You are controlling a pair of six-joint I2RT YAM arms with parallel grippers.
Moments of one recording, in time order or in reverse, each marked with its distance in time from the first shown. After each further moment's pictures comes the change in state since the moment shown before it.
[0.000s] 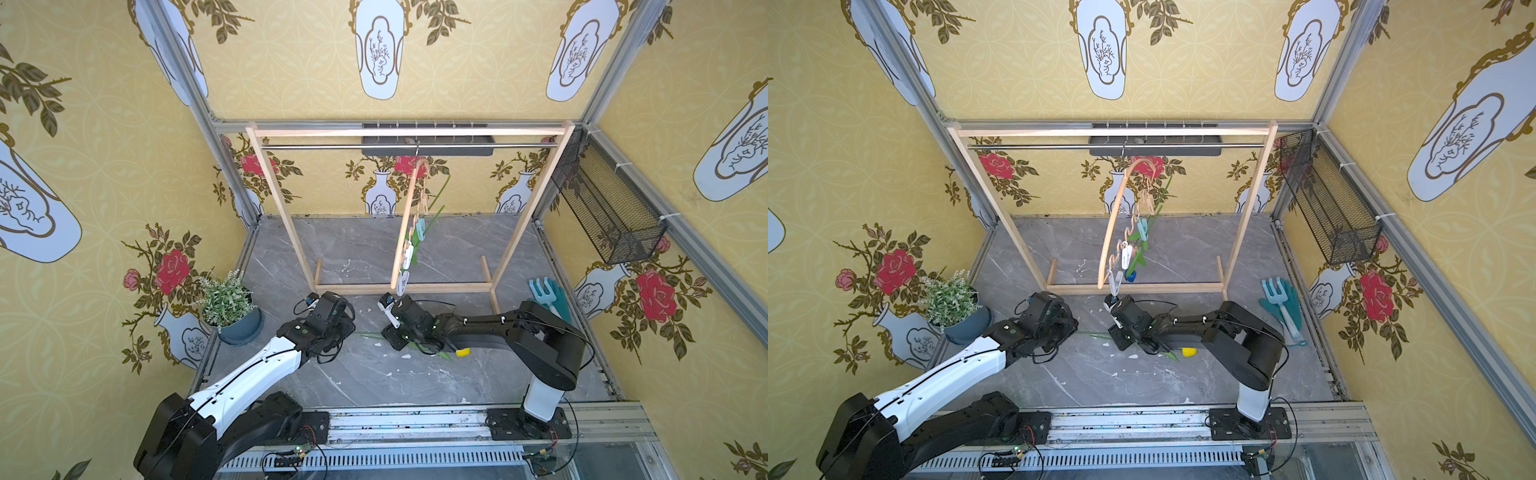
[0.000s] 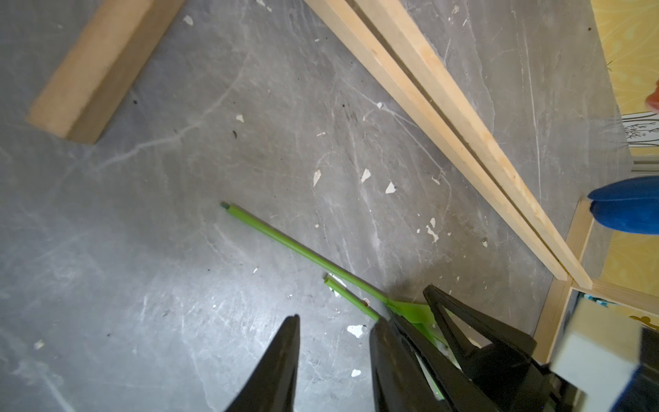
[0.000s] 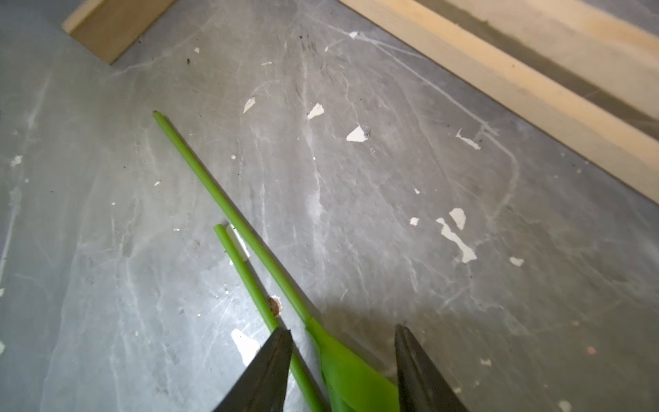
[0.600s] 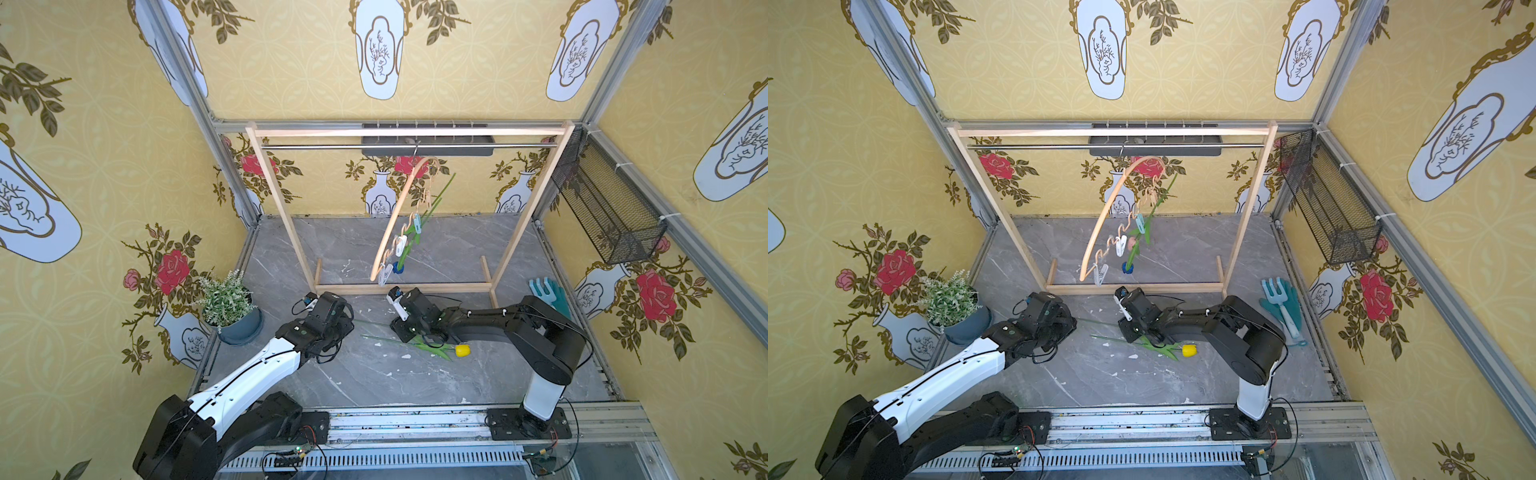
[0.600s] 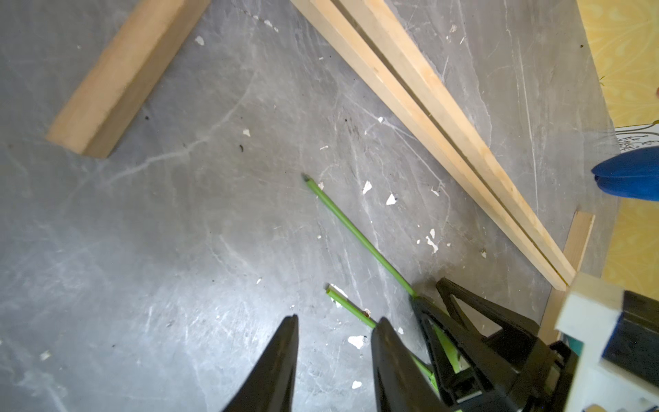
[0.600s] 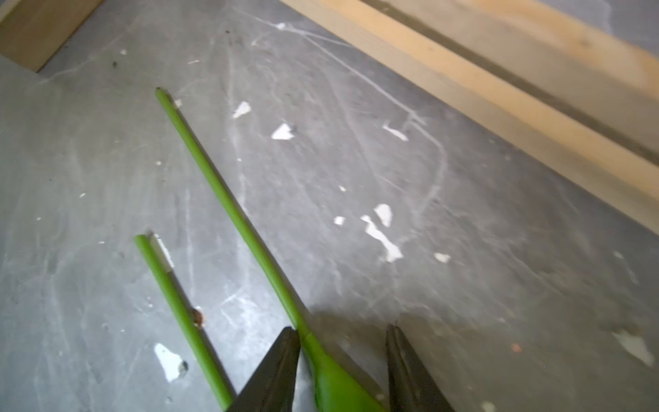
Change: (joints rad) left arm 0.010 -0.006 -0.005 0.018 -0.019 0.004; right arm -0.112 -0.032 -0.052 -0.007 -0.039 -0.004
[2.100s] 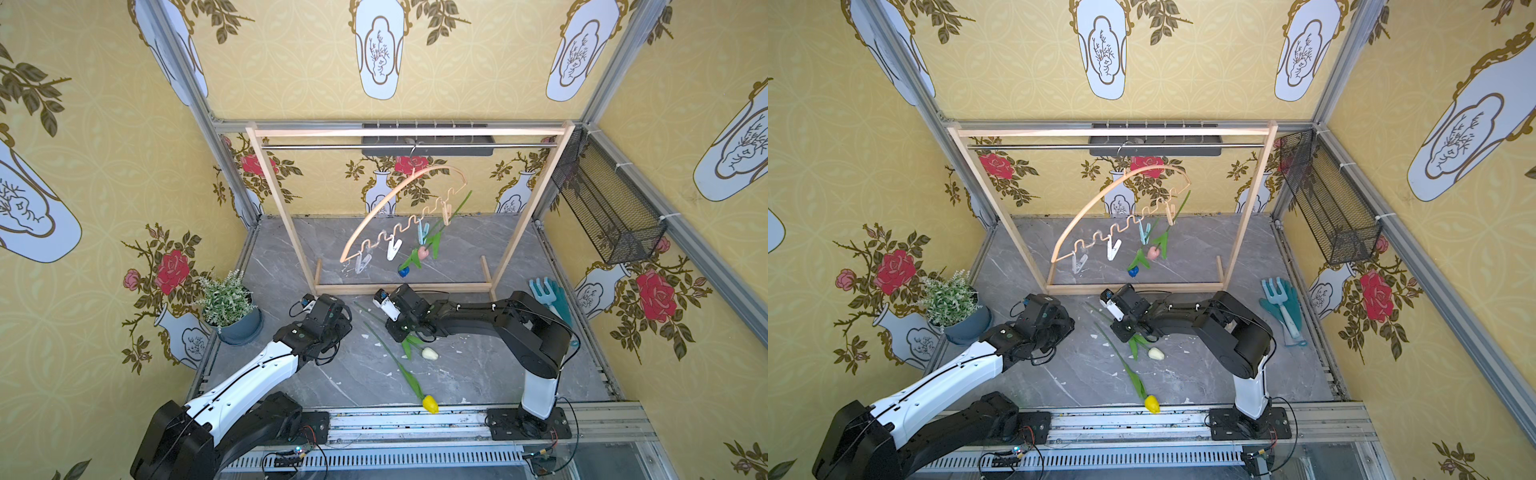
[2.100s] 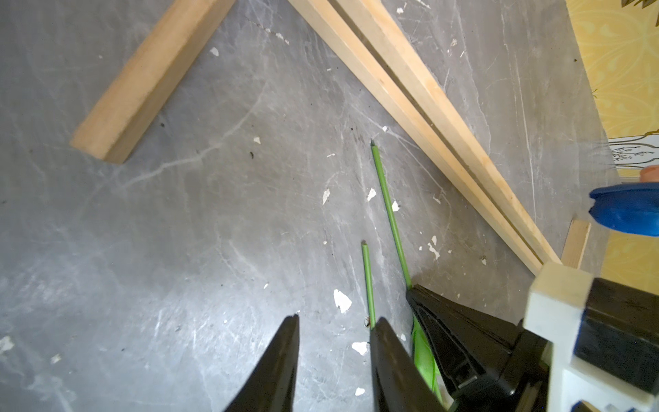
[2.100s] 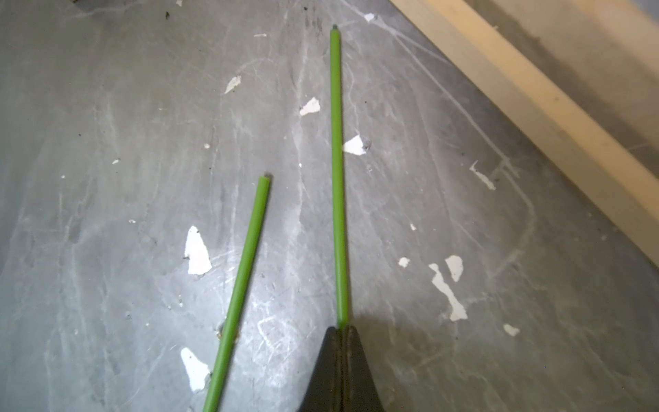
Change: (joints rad) left arm 0.008 -0.030 -0.031 0.016 -0.016 -0.008; right arm 0.031 0.110 0.162 -0.114 -0.077 -0.184
